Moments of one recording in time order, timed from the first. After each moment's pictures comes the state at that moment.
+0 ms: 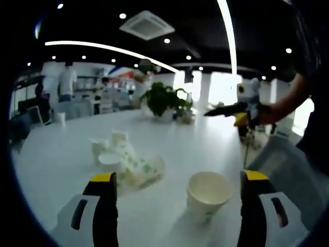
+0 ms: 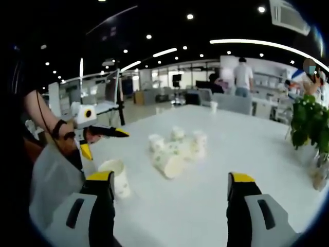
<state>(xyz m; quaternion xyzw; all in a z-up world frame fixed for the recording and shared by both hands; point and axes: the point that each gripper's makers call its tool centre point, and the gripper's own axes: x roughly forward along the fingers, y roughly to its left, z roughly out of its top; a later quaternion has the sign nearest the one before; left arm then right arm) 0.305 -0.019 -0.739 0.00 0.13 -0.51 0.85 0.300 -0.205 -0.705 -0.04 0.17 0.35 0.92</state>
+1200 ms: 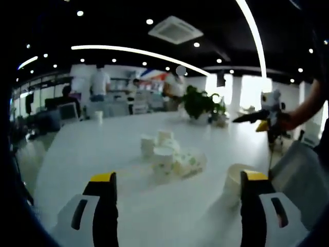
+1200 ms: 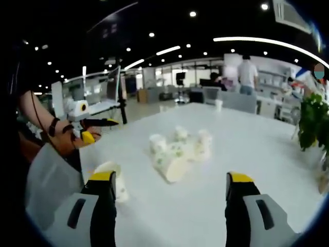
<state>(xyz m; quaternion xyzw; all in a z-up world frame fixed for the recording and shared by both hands) 0.334 0.079 -0.735 0.00 0.13 -0.38 0.92 0.329 -0.185 -0.717 -0.04 0.18 0.37 0.91</state>
